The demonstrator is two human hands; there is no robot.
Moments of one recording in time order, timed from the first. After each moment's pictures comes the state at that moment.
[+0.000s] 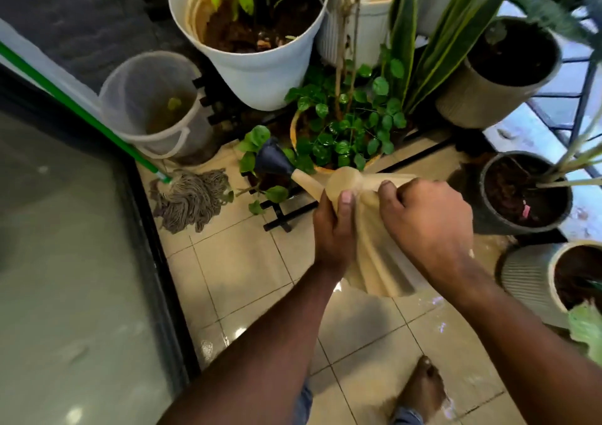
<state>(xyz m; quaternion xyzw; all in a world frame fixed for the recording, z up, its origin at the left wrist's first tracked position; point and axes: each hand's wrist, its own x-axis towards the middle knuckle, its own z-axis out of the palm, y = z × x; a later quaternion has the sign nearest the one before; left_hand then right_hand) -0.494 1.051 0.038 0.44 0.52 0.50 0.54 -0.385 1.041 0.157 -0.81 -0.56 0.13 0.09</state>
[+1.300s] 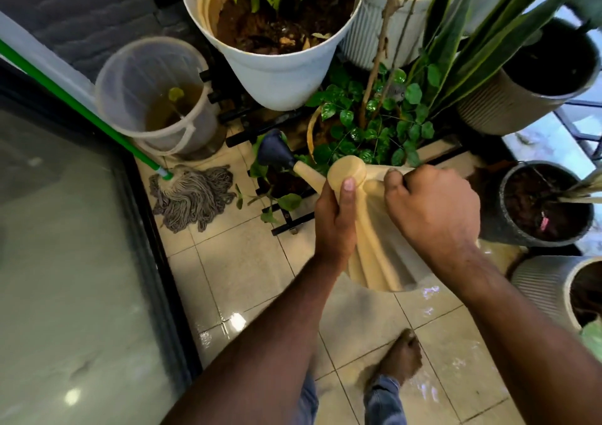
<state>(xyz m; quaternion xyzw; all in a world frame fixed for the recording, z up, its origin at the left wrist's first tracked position) -0.527 1.113 0.025 0.41 0.53 0.49 0.56 -0.421 1.111 0.148 -0.81 -0.57 0.10 0.08</state>
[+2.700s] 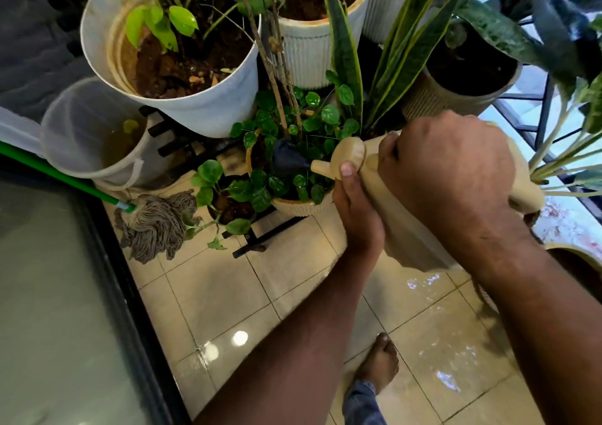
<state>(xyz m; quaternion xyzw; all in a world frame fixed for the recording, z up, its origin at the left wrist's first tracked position) -0.350 1.132 0.081 0.26 0.49 0.54 0.64 -0.301 1.146 0.219 -0.79 -0.61 -0.05 0.05</state>
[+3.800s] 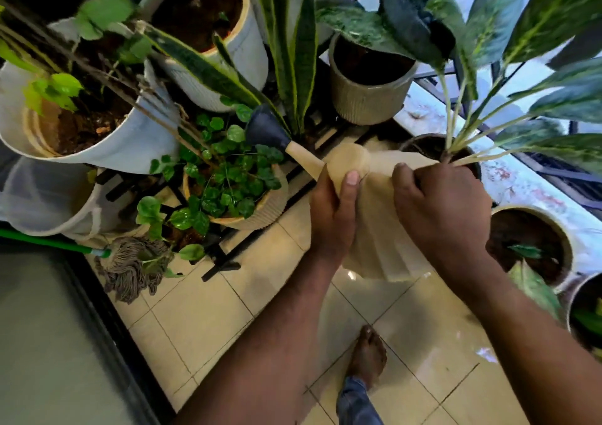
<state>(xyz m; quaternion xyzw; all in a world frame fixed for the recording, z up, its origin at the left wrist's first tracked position) -0.257 1.093 0.062 0.56 0.44 0.42 0.56 -0.149 1.037 0.170 -0.89 -0.41 0.08 0.19</state>
